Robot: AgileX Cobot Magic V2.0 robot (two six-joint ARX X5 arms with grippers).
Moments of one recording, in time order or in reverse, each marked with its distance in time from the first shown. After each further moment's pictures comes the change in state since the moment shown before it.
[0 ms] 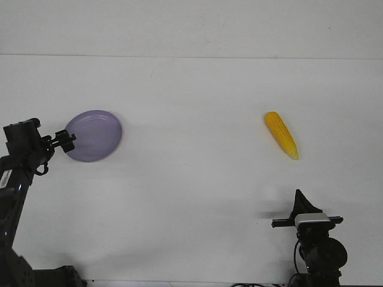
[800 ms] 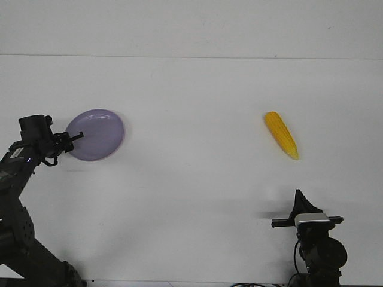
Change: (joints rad) left arm 0.005 0.287 0.084 0.080 0.068 0.015; right arm 0.000 0.000 0.000 0.000 0.000 0.000
